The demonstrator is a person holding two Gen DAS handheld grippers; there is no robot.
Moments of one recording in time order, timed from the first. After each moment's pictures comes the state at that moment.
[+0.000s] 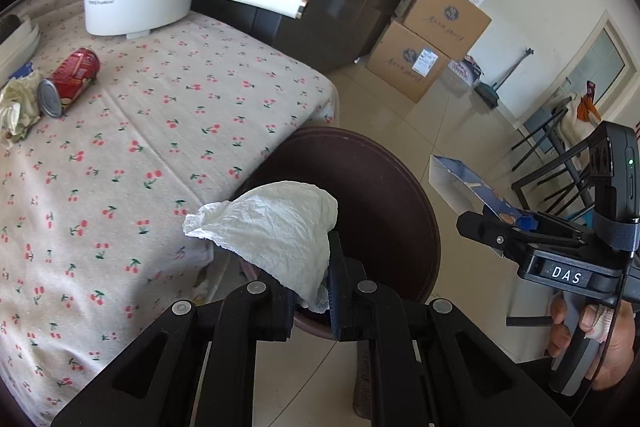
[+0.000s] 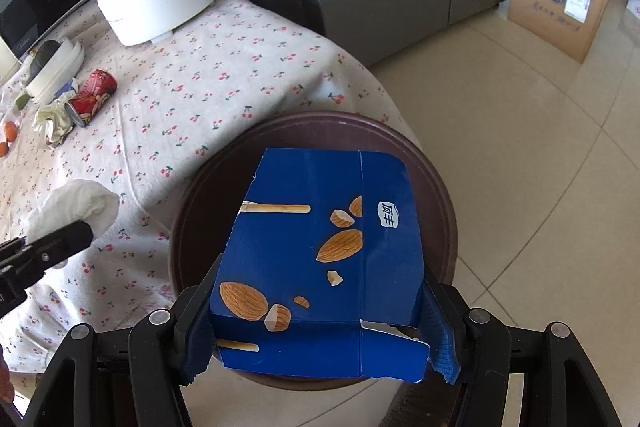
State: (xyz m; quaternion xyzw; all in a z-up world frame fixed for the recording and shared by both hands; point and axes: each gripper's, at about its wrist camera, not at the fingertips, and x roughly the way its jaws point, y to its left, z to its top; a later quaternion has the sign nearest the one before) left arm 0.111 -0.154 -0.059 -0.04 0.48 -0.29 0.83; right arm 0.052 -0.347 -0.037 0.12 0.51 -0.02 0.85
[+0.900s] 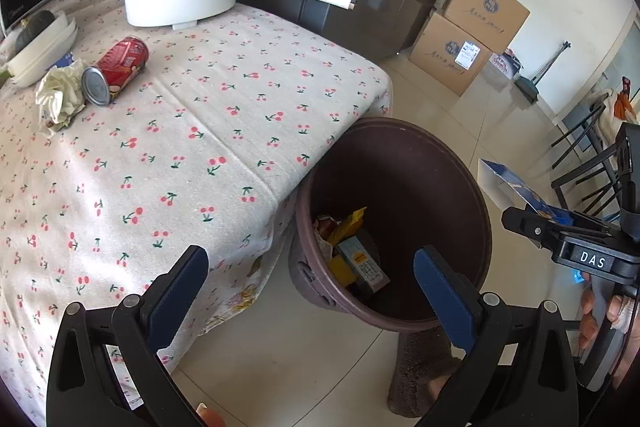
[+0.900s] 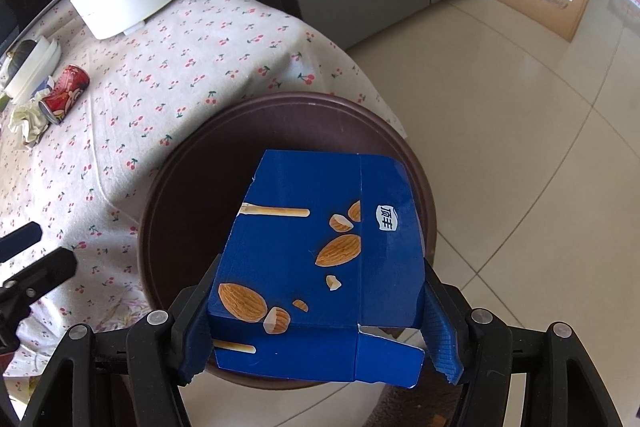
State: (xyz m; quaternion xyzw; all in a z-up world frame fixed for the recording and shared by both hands) left arm 0.116 -0.121 -0.064 -0.01 0.50 -0.21 0.84; right arm 0.060 -0.356 -0.055 0.13 0.53 -0.03 0.84
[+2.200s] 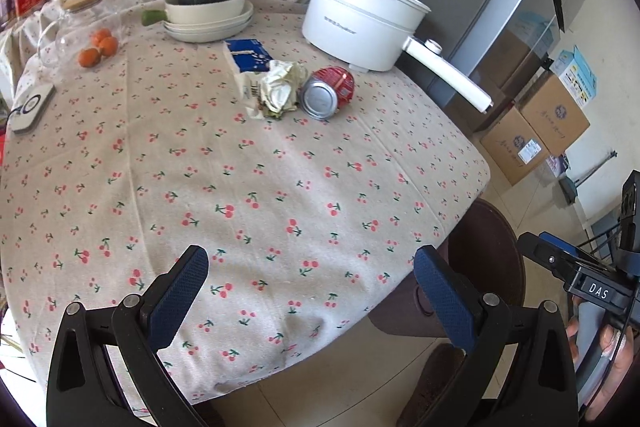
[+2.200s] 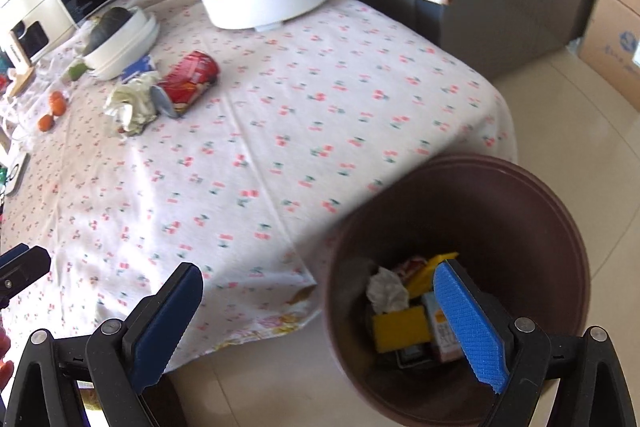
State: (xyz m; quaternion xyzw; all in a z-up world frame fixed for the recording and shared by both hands) left arm 0.106 0.075 -0.031 -0.13 0.46 -0.07 0.87; right arm 0.113 -0.197 -0.014 0.08 0.49 0.07 0.86
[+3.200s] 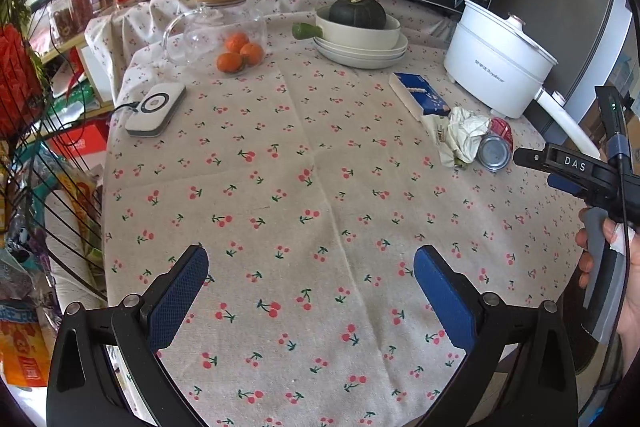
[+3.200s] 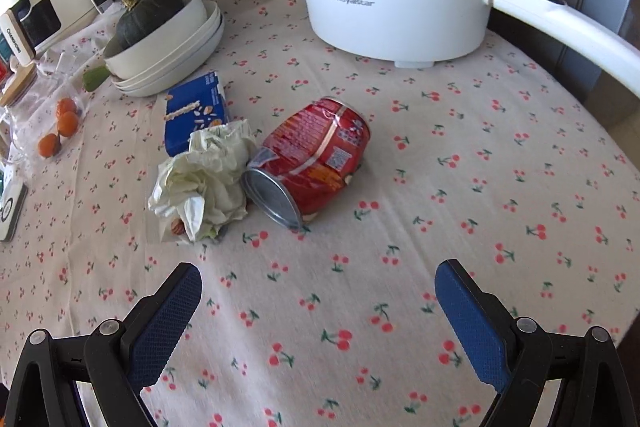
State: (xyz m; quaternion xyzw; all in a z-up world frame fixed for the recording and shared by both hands) left arm 0.120 0.212 -0.049 -0.11 0.45 0.09 0.88; right arm 0.277 -0.051 -0.055 0.07 0.50 0.11 0.86
